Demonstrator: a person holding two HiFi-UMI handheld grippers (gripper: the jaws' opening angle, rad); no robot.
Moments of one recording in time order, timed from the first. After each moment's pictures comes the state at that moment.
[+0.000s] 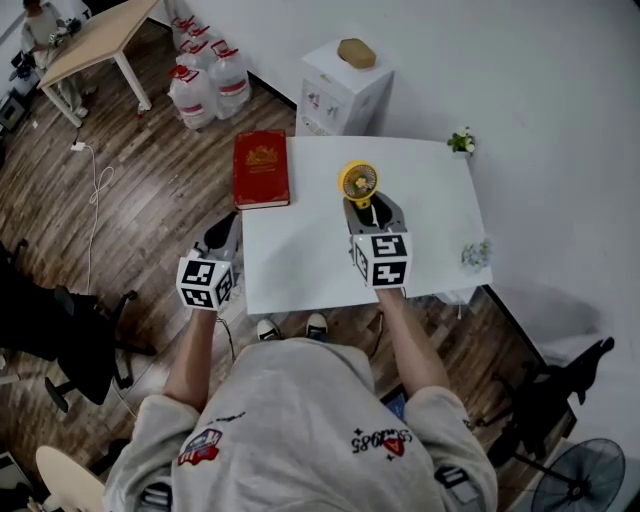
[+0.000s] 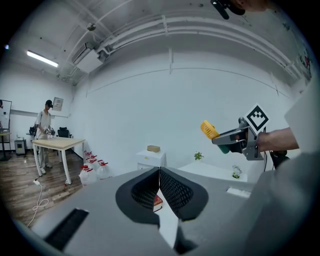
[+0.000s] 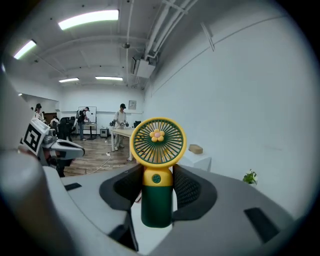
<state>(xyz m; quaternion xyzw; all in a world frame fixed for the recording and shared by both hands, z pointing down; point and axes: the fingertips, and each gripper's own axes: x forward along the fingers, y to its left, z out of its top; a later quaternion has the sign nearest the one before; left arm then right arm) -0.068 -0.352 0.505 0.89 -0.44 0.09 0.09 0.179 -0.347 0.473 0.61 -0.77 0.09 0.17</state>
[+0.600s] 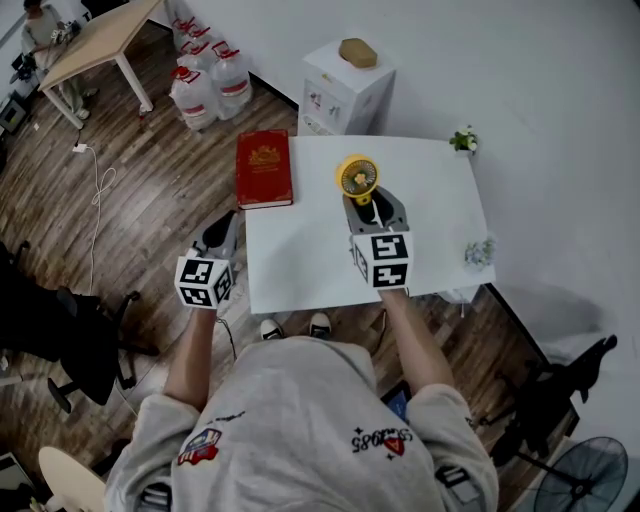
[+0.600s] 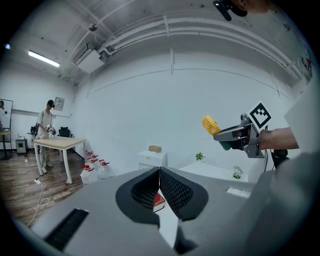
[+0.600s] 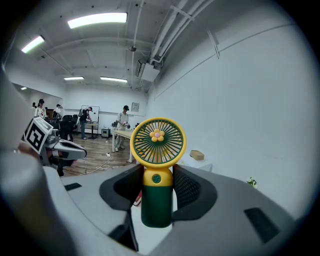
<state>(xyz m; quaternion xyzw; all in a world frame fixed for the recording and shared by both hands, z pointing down) -0.080 -0.354 0.501 0.89 -0.44 0.09 0.09 0.166 -0.348 0.449 0.61 -0.78 0.04 0.17</state>
